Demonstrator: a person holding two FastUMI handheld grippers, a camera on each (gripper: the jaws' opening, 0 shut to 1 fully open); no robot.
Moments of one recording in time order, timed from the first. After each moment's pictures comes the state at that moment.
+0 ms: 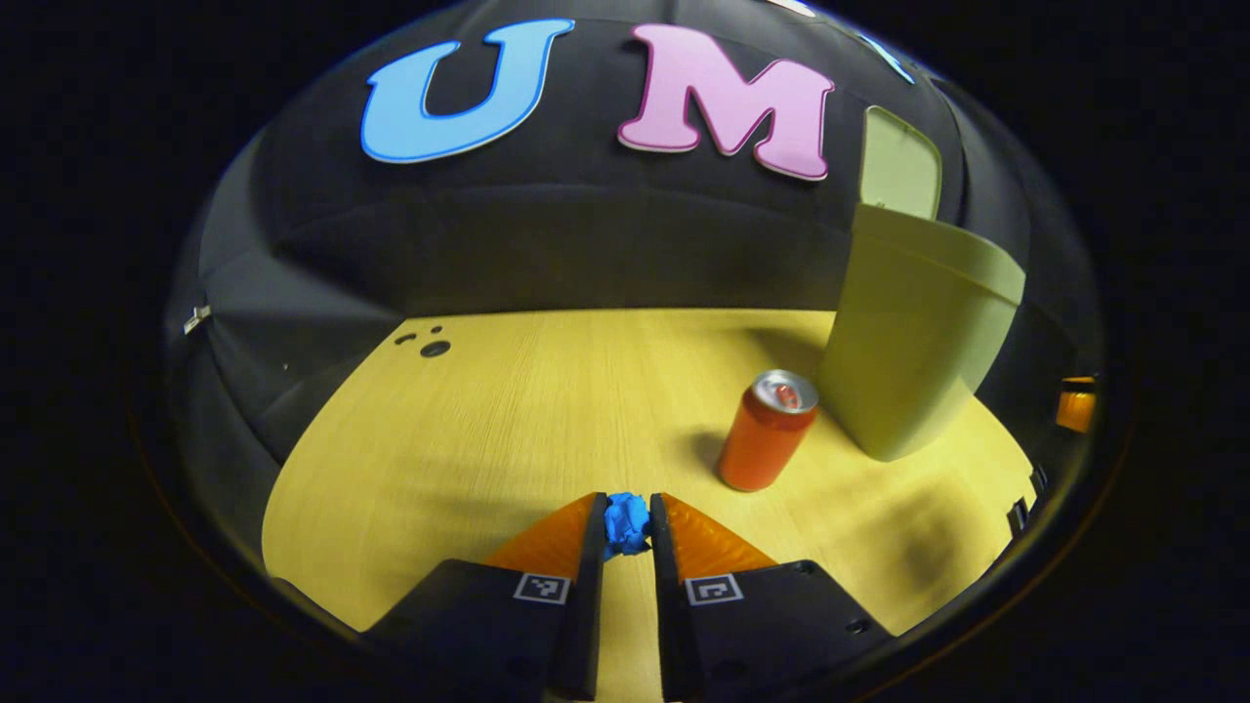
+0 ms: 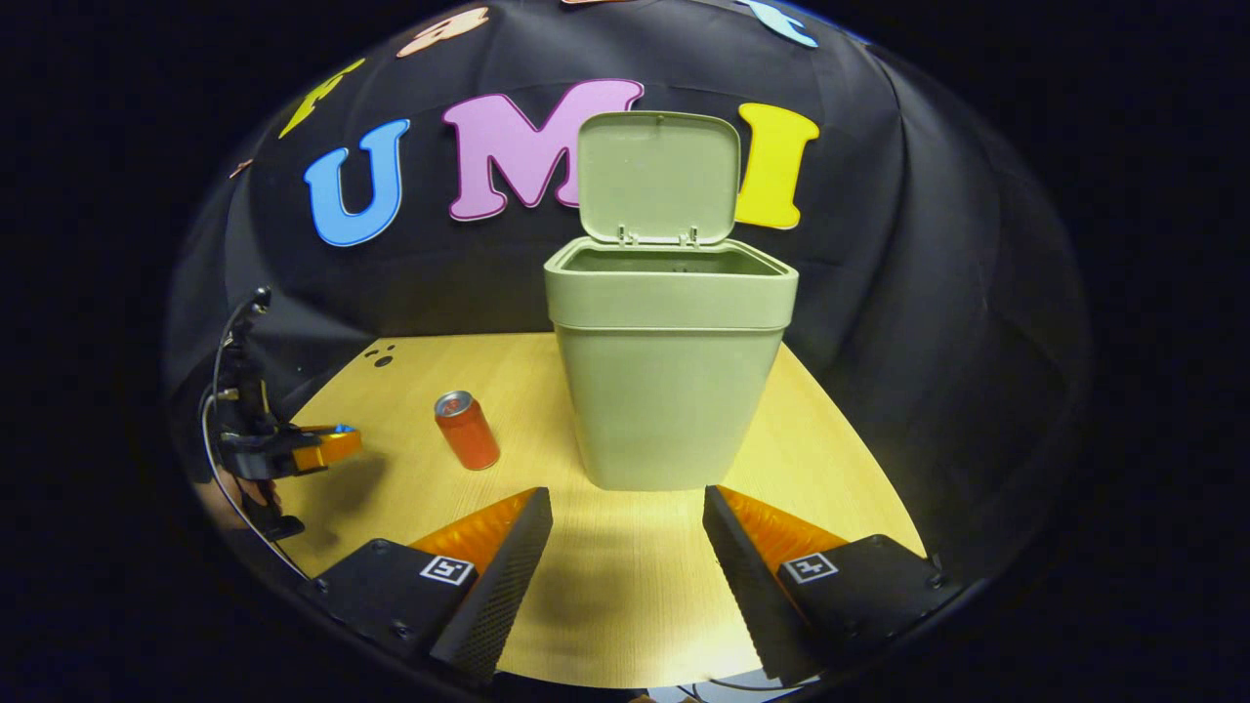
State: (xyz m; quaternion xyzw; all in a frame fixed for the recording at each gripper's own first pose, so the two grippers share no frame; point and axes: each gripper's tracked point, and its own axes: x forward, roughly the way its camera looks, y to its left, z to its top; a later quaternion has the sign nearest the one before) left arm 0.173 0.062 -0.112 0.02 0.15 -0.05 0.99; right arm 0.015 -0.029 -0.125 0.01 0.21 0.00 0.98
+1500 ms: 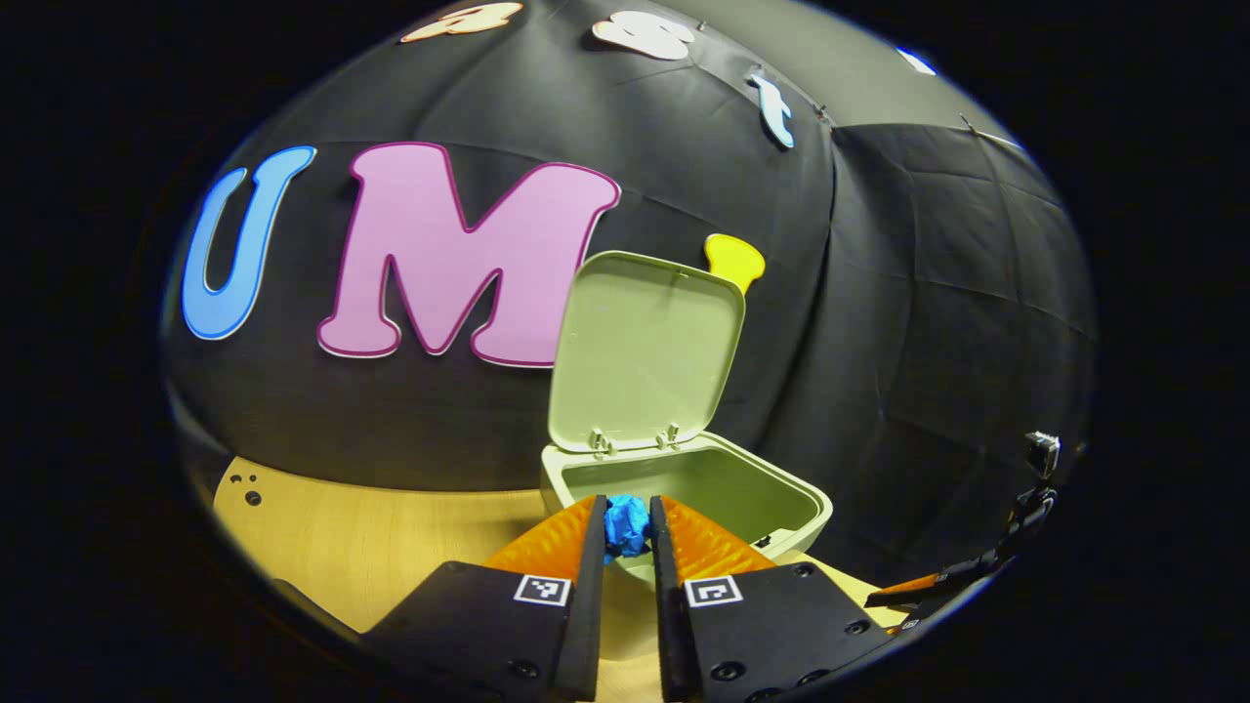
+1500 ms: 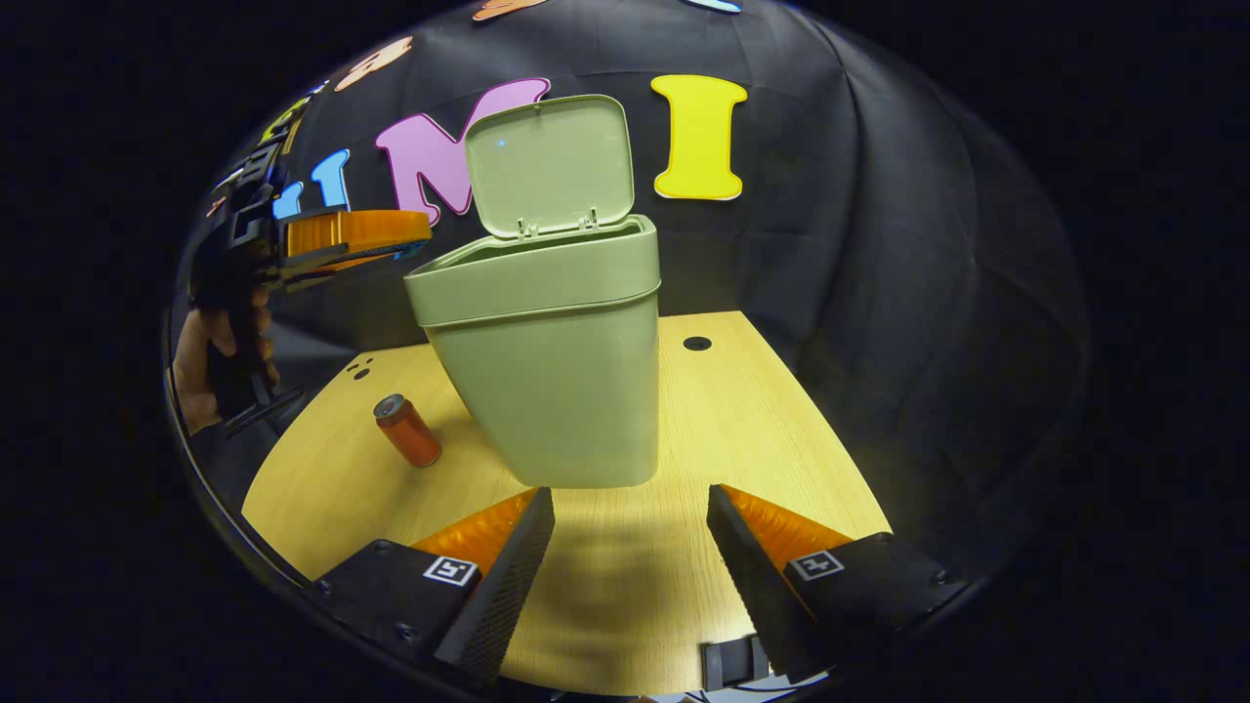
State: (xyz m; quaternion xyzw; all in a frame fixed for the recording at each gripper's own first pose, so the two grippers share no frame) left arm 0.218 -0.254 0.079 0.01 -0.01 -0.25 0.97; right arm 0.033 -0.137 -0.146 0.04 0.21 0.01 0.98
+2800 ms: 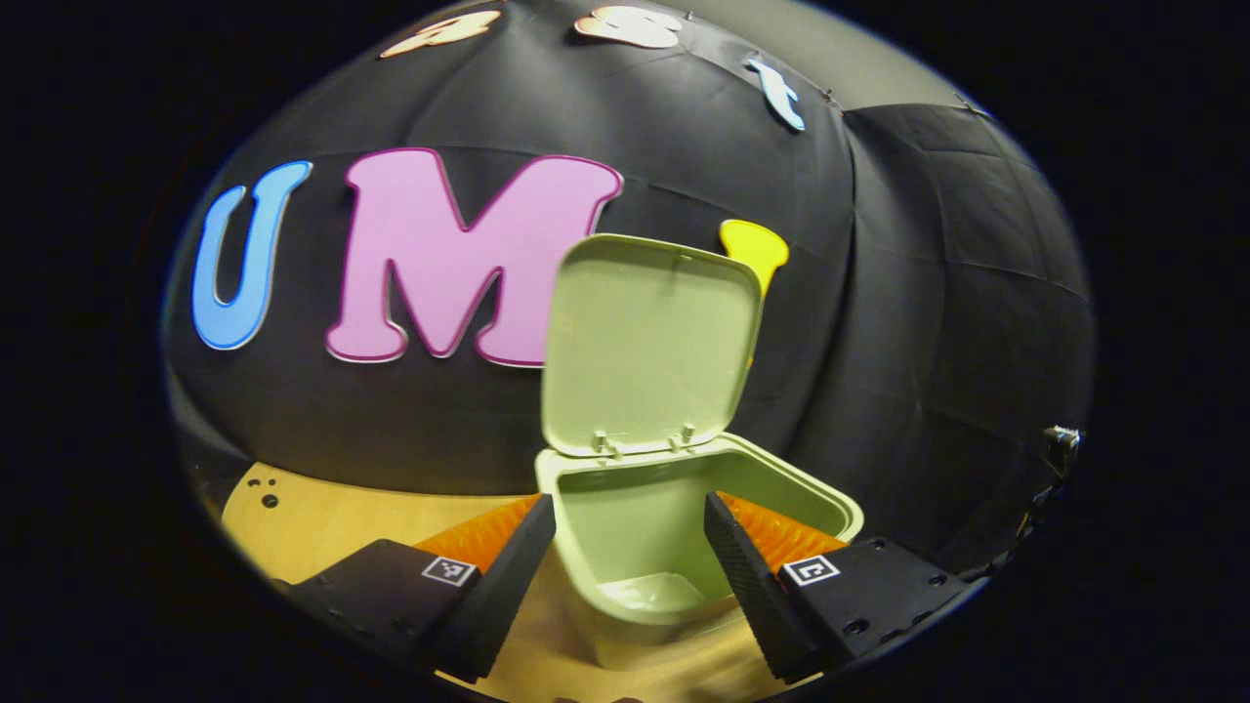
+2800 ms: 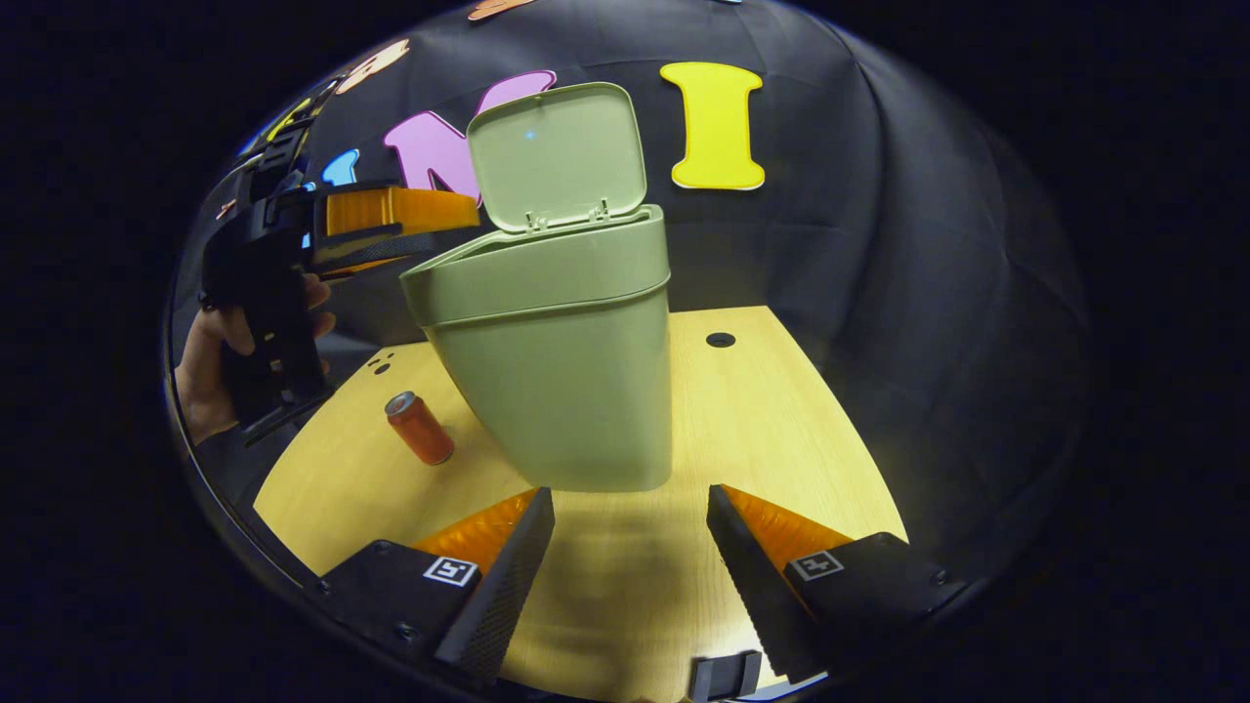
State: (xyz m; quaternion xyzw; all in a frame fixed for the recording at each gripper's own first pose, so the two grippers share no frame) left arm 0.233 -0.231 0.079 0.01 -0.02 -0.16 0.99; right arm 0.050 -0.129 -0.157 0.05 0.23 0.06 0.97
